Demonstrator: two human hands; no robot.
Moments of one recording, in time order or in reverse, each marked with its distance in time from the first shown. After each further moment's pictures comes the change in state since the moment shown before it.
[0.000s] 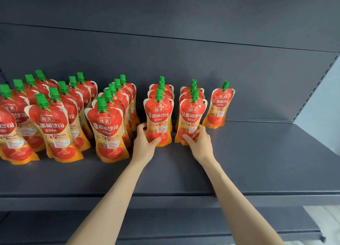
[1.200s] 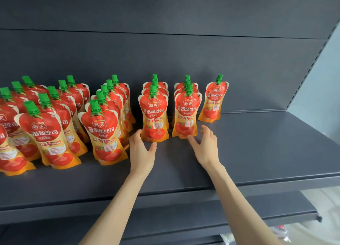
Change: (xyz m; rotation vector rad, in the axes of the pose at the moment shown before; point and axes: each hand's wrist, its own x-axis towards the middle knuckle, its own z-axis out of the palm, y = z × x) left_hand -0.035 0.014 -0.006 0.216 0.097 -0.025; right_hand -0.031 0.000 -0.013 -0.169 0.113 0.070
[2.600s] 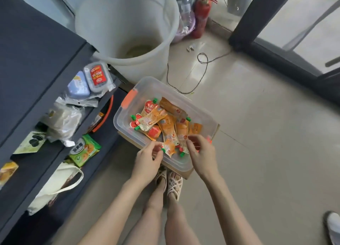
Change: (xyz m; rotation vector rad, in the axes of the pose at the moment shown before) left_hand -0.545 0.005 0.384 0.304 -1.410 0.118; right_hand -0.430 0.505 -0.264 0.193 0.320 0.933
